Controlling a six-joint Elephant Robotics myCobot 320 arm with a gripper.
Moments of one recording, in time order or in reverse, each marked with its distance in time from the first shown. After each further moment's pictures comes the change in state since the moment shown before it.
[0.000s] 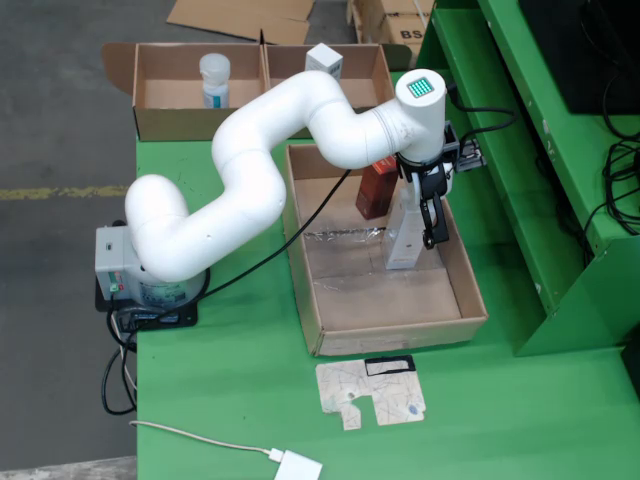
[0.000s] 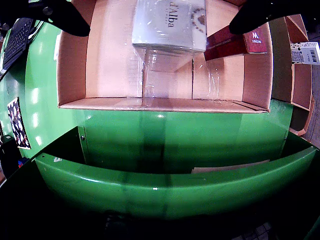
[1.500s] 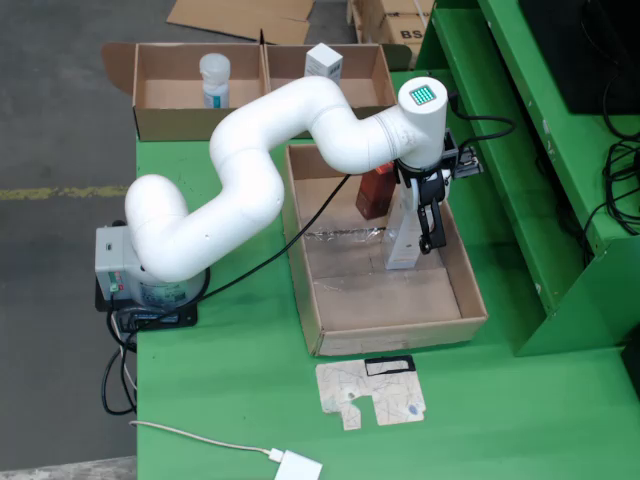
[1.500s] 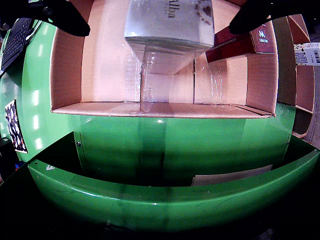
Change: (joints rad) arm -0.001 0.031 -0.158 0.095 0.014 0.000
